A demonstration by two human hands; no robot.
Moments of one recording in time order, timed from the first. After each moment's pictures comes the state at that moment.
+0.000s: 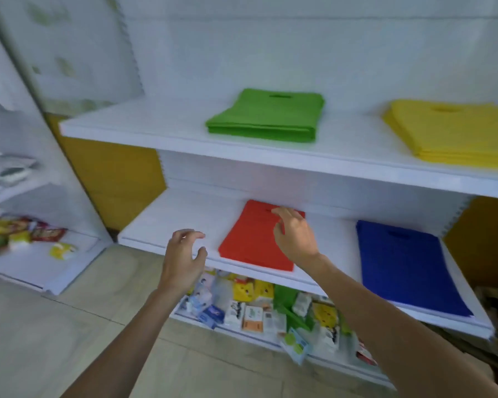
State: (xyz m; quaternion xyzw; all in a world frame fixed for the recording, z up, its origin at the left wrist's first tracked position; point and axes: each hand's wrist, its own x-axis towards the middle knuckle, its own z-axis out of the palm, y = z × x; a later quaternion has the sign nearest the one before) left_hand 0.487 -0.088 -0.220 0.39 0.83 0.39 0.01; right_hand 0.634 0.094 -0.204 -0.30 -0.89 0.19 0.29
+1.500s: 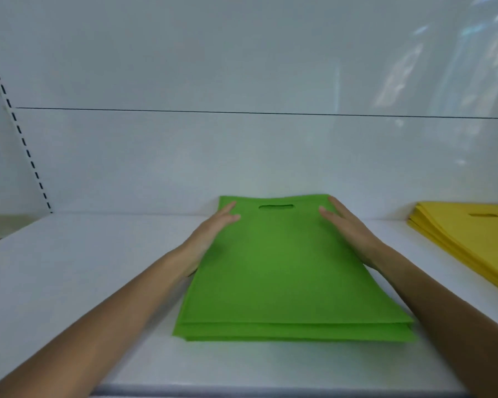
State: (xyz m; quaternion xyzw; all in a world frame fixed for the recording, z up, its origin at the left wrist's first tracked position) left_hand 0.256 0.269 -0.049 0.51 0.62 0.48 0.35; right_hand 0.496 0.389 -0.054 -0.43 -0.71 0.44 0.34
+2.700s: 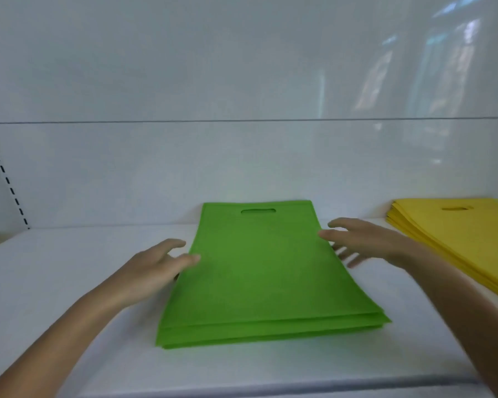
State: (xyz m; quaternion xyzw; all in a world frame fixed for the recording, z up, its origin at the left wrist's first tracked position) left_hand 0.251 0.180 -0.037 0.51 0.75 0.34 0.24; right_hand 0.548 0.343 -0.022 -0.51 -0.75 0.39 0.16
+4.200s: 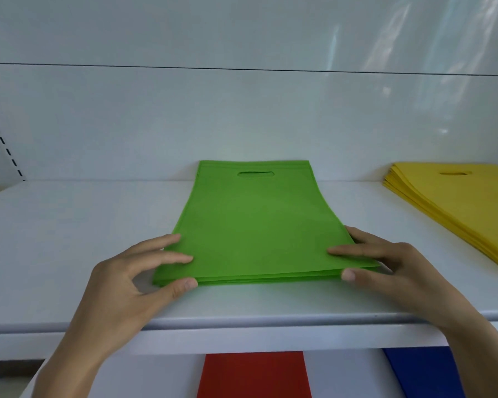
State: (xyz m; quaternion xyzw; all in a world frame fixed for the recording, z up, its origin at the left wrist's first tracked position) left_hand 0.296 0.104 -0.084 0.59 0.64 0.49 0.05; right_hand 0.596 0.242 -0.067 -0.28 -0.78 0.42 0.36
